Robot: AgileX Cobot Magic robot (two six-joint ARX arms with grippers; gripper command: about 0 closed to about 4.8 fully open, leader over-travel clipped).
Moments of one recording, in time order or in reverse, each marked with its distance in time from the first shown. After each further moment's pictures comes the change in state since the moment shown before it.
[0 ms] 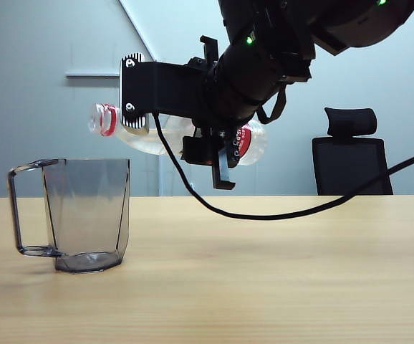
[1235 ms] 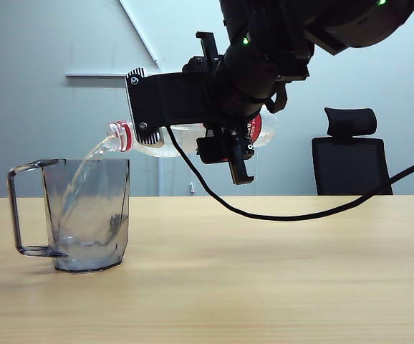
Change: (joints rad) left arm 0.000 0.000 0.000 0.000 0.000 0.000; right arm 0.000 0.000 0.000 0.025 0.105 -0.172
